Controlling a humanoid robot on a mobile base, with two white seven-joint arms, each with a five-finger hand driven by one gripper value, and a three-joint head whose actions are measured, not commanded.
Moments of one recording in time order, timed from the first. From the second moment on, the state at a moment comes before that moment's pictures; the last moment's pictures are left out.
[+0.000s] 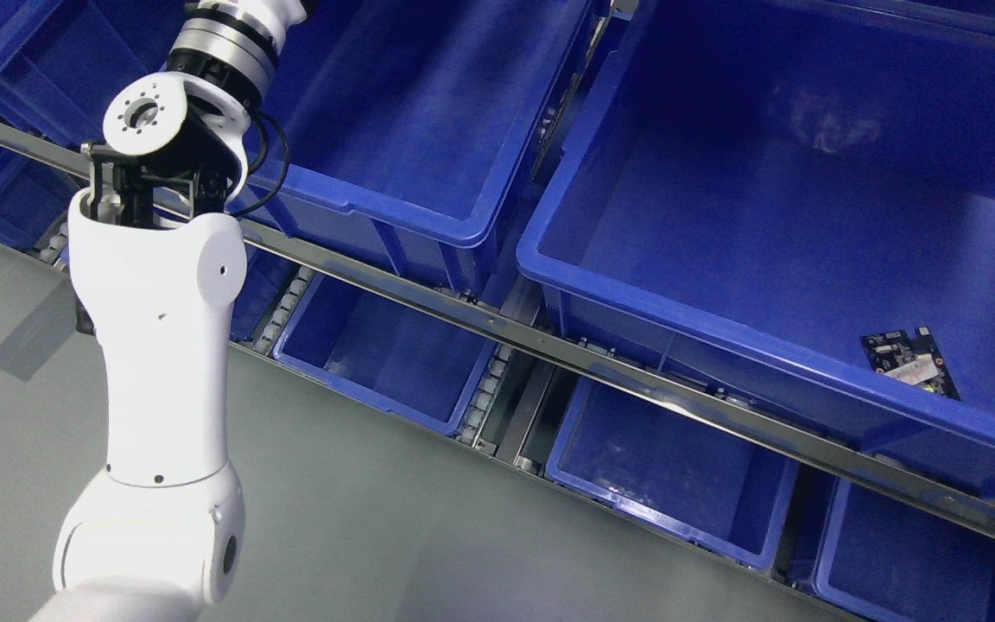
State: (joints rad) left arm -0.84 0.00 -0.09 -1.57 0.29 0.50 -0.08; right arm 0.00 0.00 -0.09 0.00 0.00 -0.10 -0.03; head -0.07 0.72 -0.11
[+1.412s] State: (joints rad) left arm -0.37 0.00 -0.08 -1.70 0.28 -0.15 -0.09; right arm 0.00 0.00 -0.09 0.00 0.00 -0.09 -0.03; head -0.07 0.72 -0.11
